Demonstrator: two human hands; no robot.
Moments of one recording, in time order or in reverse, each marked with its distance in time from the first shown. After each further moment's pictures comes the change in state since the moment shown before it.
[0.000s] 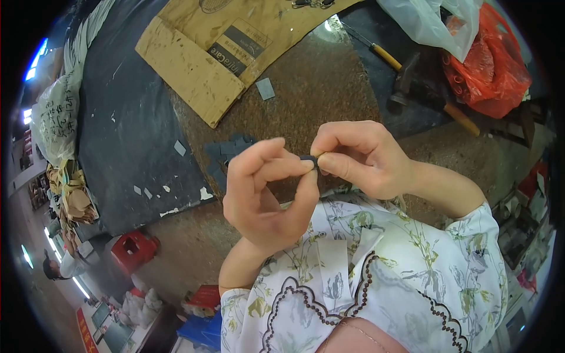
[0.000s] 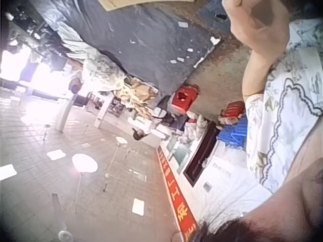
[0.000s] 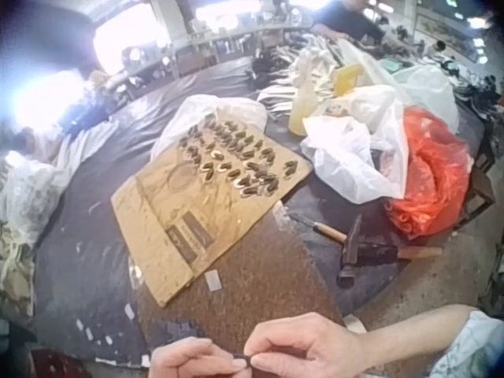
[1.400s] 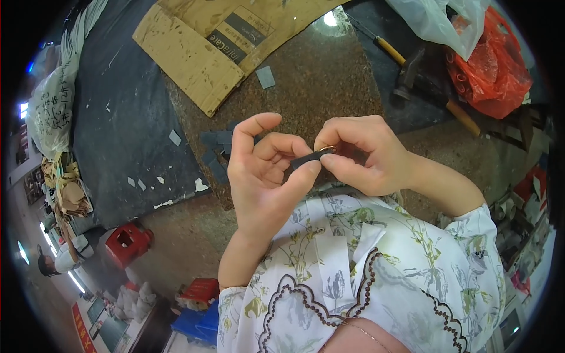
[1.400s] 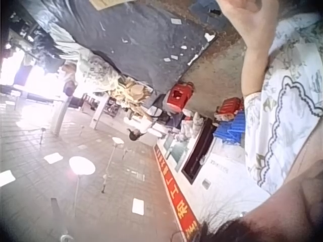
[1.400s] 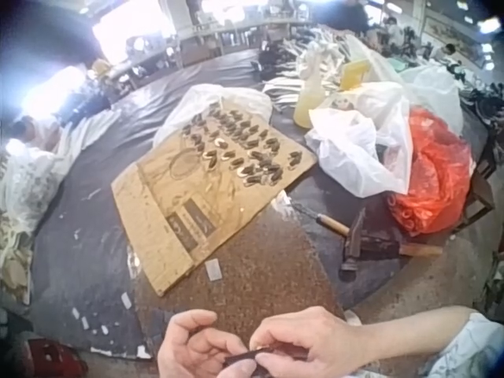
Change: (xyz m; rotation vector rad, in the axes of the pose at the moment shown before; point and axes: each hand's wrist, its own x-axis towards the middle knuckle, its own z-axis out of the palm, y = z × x) left_hand 0.004 0.004 -0.006 -0.564 -0.051 -0.696; right_hand -0.001 0.003 0.000 -0.342 0.047 -0.064
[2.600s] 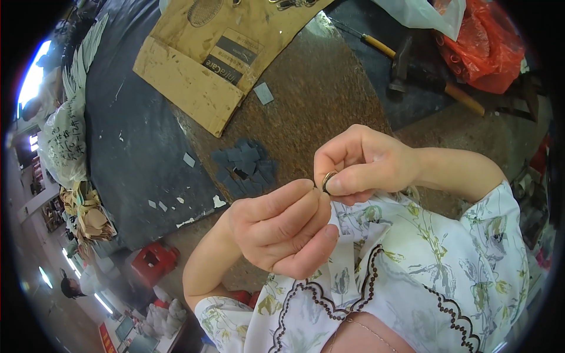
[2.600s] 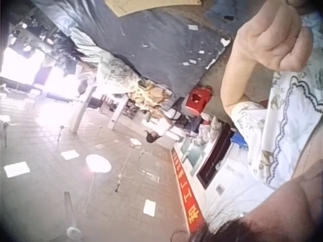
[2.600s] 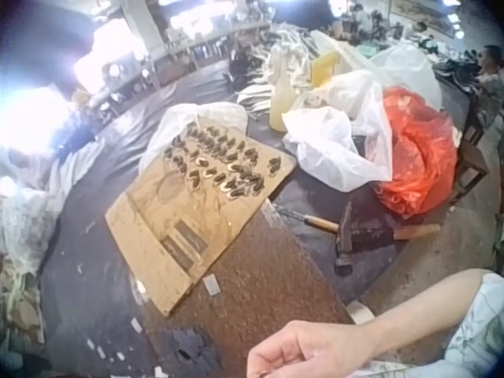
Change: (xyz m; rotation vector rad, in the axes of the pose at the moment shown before) left_hand 0.020 0.025 -0.020 1.003 -0.703 1.516; right_hand -0.001 -0.013 -0.004 0.846 -0.329 0.449
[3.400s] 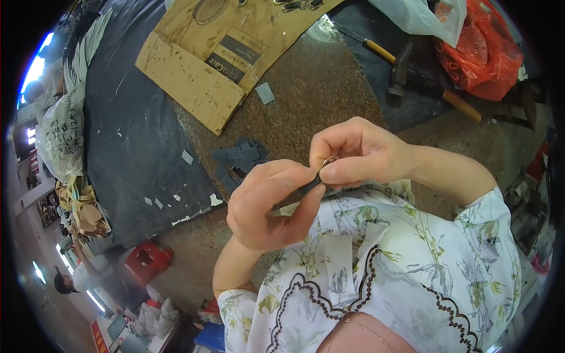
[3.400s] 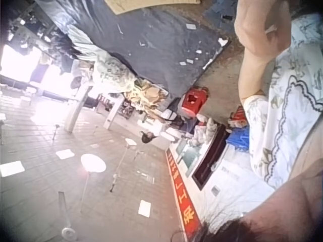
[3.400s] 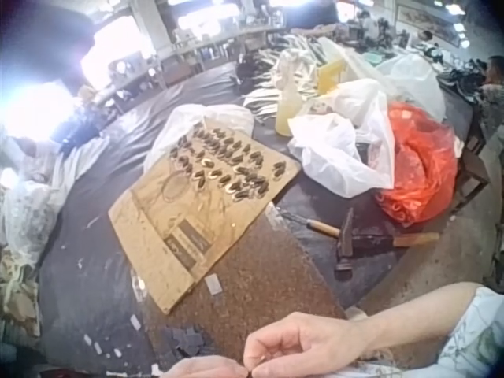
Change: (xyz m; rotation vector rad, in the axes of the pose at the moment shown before) left_hand 0.005 0.024 0.012 -0.270 0.297 -0.846; right_hand 0.008 0.002 -0.009 -0.146 0.009 -0.122
